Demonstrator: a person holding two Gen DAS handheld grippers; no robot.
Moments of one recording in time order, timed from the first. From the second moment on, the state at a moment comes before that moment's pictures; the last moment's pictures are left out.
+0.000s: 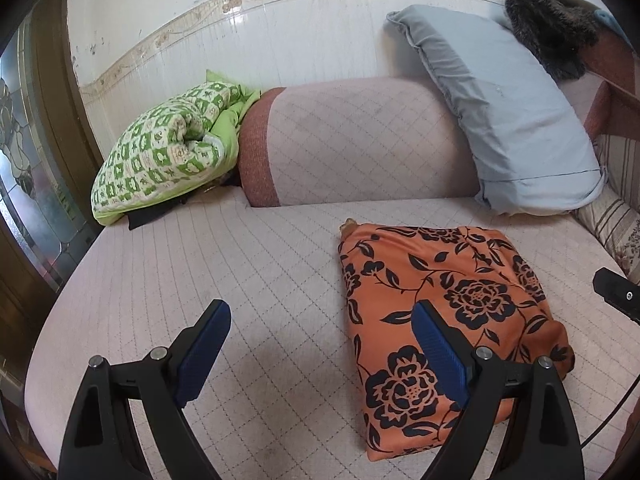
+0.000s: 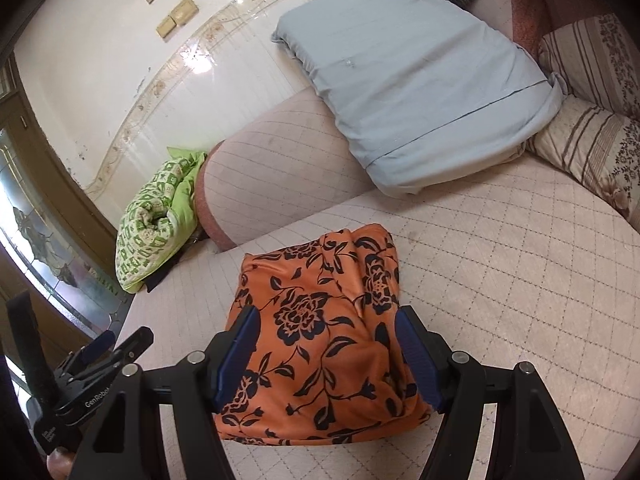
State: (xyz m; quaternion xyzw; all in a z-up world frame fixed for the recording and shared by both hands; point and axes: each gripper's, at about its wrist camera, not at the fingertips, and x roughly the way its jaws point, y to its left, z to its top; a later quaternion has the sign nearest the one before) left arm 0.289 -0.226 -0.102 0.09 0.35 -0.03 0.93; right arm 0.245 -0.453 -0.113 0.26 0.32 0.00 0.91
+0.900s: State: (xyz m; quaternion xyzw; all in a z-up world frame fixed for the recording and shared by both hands) left arm 0.324 -0.216 -0.173 -0.01 0.48 -0.17 0.86; right arm 0.277 -0.477 -0.173 0.30 0.41 -0.01 0.86
